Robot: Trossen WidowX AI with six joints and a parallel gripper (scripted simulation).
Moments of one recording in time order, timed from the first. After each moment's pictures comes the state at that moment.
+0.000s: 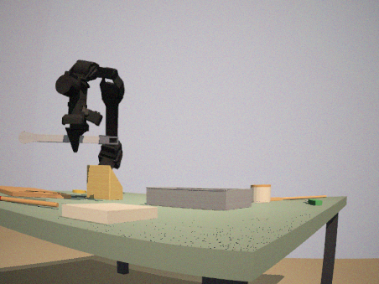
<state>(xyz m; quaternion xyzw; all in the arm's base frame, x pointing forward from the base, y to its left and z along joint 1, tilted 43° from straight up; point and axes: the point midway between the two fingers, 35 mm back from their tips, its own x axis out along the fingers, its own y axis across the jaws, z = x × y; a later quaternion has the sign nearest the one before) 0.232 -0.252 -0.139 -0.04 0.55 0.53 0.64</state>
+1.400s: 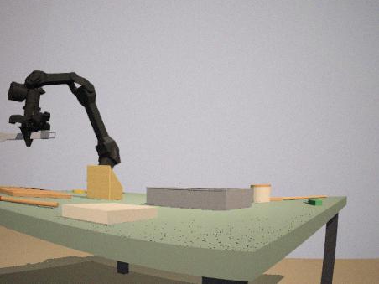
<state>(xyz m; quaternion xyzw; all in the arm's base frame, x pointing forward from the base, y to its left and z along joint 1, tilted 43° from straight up) -0.051 -0.319 -0.102 0.11 0.68 0.36 0.63</state>
